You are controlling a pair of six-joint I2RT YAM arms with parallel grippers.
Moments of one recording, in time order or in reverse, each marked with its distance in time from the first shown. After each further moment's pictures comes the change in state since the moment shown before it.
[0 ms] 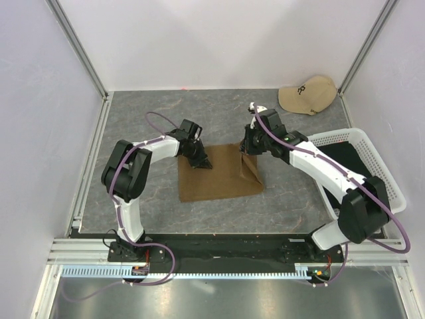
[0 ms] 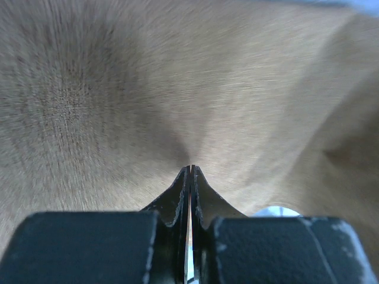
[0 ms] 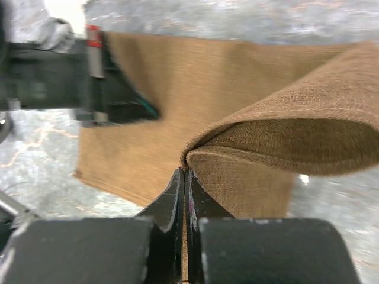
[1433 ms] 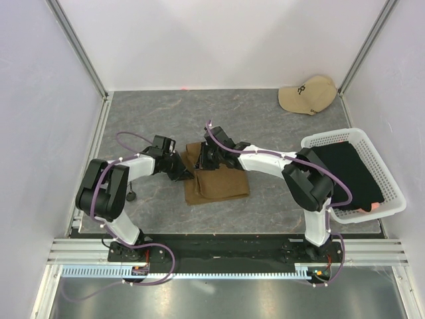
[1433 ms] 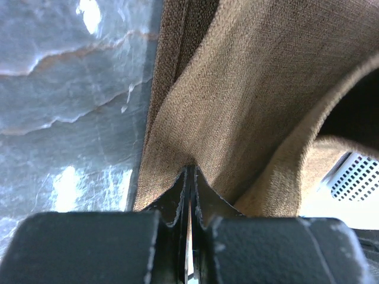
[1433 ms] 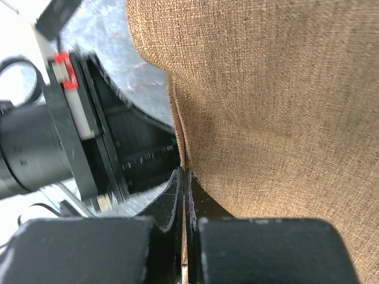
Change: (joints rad) left arm 0.167 -0.267 -0.409 0.173 0.048 -0.008; right arm 0.287 0.467 0.164 0.280 -0.051 0.364
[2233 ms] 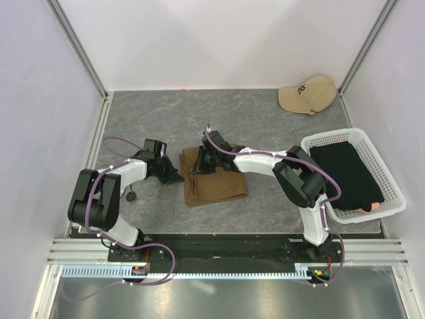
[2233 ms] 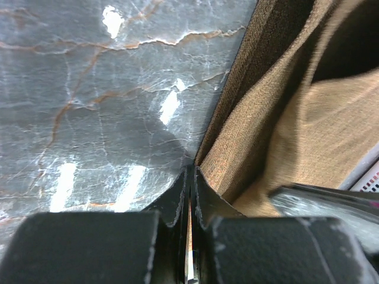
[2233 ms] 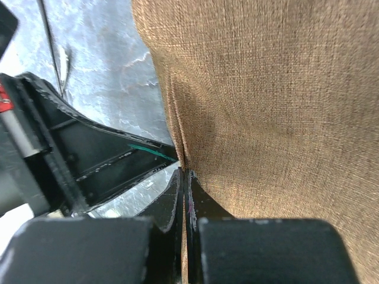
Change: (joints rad) left arm 0.071 -0.112 -0.077 -0.073 -0.085 -0.003; right arm 0.008 0.080 0.000 0.080 -0.041 0.114
